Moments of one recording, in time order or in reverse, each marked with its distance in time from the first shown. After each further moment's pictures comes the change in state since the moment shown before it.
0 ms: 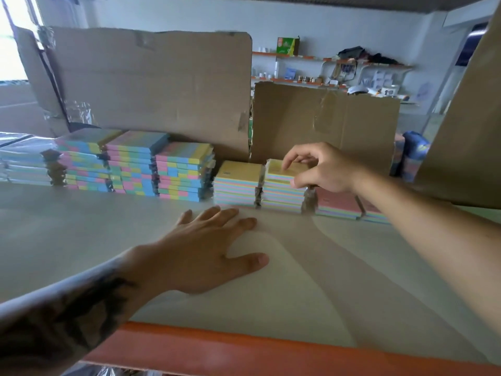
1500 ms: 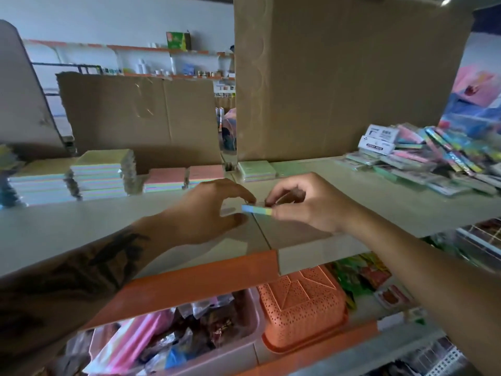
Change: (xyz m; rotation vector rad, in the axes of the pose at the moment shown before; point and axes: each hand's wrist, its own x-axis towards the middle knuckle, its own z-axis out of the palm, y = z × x) left_hand 0.104 0.249 0.025 -0.337 0.388 0.601; right_hand -0.302 0.092 -0.103 0.091 0.180 0.204
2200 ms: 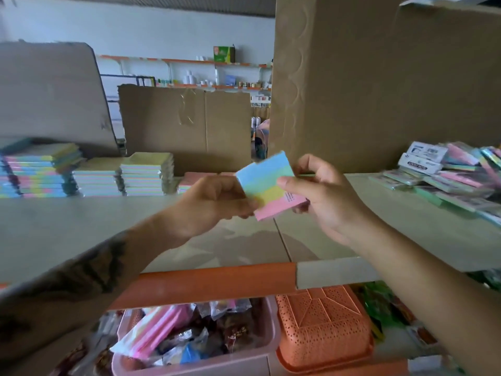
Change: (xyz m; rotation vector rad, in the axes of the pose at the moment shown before) left_hand -0.023 0.017 -0.032 -0.718 0.105 -0.290; right_hand 0.020 -0.036 0.018 0.660 0.211 0.009
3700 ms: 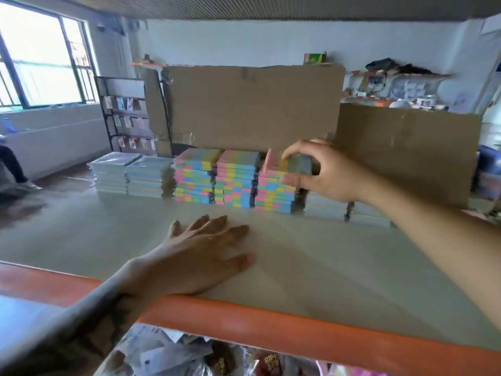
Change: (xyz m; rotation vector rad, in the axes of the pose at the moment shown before) left_hand -0.231 -0.071 -0.344 1.073 -0.087 -0.597; right_hand 0.171 -0.009 0.381 -0.887 -0.383 -0.584
